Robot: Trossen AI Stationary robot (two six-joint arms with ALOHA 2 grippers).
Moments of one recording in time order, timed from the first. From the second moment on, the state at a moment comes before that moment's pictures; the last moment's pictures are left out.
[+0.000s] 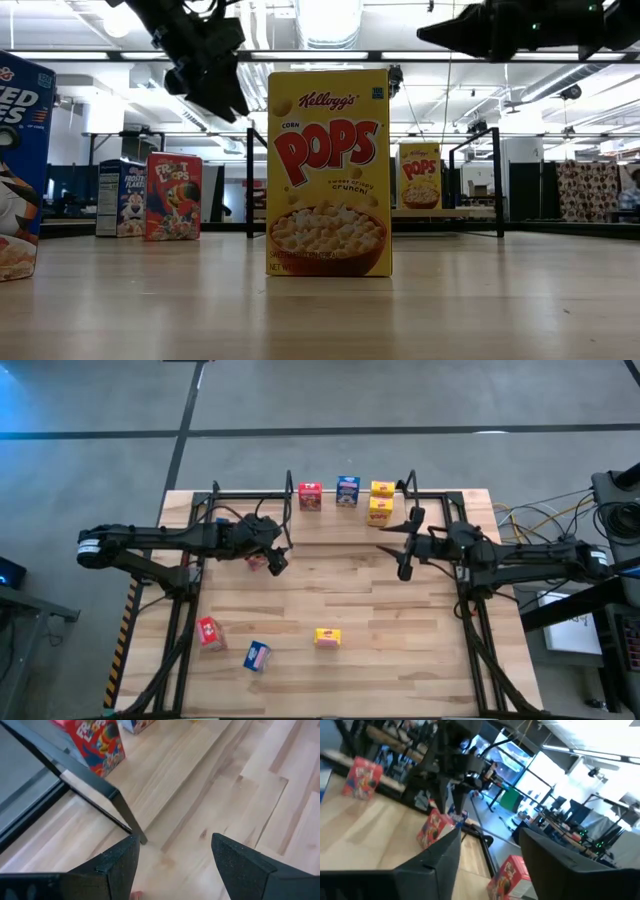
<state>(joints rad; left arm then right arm) 0.11 1.23 0.97 -0.59 -0.38 -0.38 -0.18 0.83 0.44 0.48 -0.03 -0.59</state>
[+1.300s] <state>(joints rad) 0.11 1.23 0.97 -0.91 -0.19 -0.81 -0.18 0.85 0.46 0.47 -0.03 -0.52</state>
